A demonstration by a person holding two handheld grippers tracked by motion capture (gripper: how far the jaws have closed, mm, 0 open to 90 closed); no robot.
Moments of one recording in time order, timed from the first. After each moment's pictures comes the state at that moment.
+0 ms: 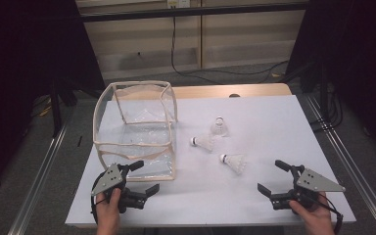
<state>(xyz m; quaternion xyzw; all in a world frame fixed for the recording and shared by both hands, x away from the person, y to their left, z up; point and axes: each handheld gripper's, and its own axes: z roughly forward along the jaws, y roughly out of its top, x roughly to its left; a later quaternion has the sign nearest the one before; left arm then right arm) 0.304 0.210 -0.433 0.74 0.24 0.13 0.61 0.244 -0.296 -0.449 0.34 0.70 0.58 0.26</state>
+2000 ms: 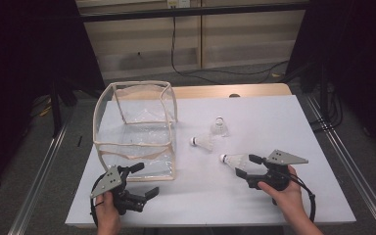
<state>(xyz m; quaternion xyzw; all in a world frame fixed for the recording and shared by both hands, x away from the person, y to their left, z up) 0.300 0.210 -0.436 0.74 0.22 0.12 0.62 0.298 -0.249 -0.448 0.41 0.73 0.52 0.16</state>
